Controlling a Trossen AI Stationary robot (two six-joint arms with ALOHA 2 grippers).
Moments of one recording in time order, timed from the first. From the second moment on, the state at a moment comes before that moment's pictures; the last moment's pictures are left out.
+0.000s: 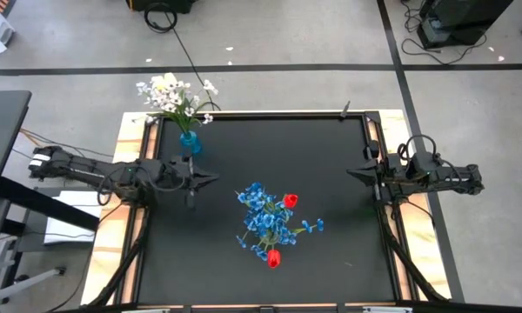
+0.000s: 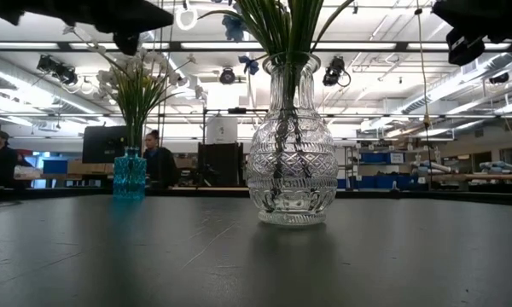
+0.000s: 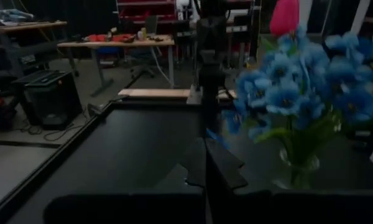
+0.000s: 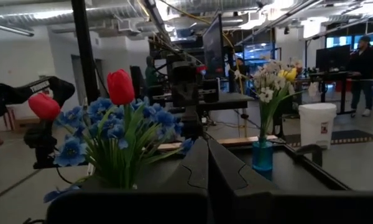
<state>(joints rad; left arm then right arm) -0.15 0.74 0.48 0.18 -0.27 -0.01 0.07 0.00 0.26 -0.09 0.09 0.08</state>
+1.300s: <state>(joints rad) -0.13 0.68 0.42 0.14 -0.16 0.00 0.07 0.00 0.26 -0.07 0.06 0.02</state>
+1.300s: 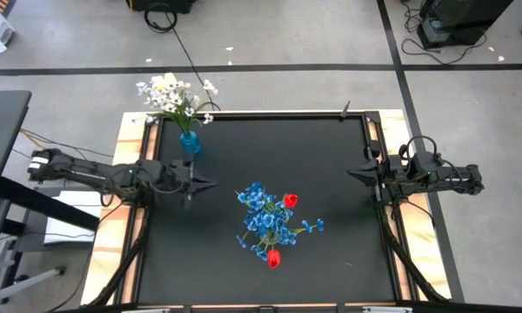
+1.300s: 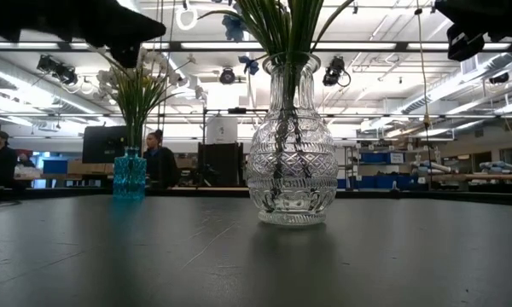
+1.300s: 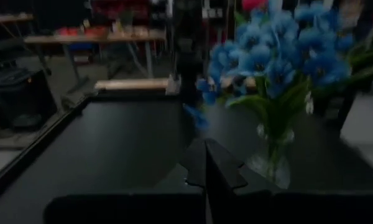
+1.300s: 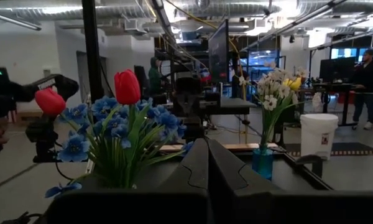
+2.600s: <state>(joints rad) 0.10 0.71 0.09 0.69 -0.02 -0.08 0.07 0.00 0.45 -0.39 0.14 -0.07</state>
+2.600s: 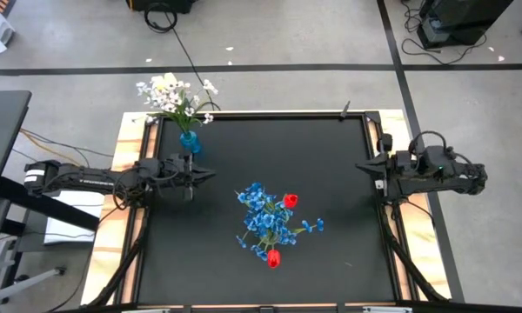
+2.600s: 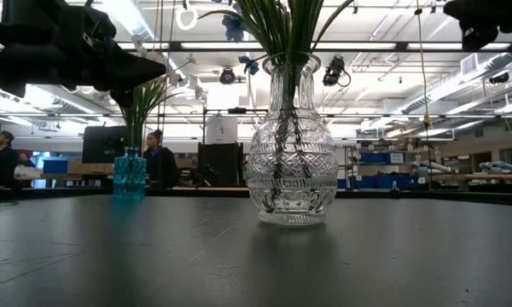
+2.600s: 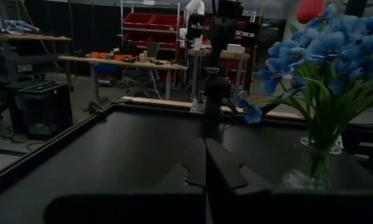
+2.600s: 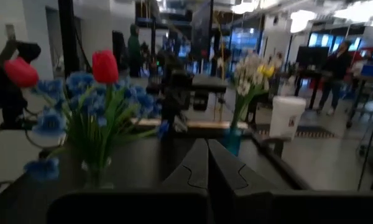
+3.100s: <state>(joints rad) 0.12 0.71 0.09 0.69 0.02 -0.06 0.07 0.00 0.19 -0.07 0.08 0.01</state>
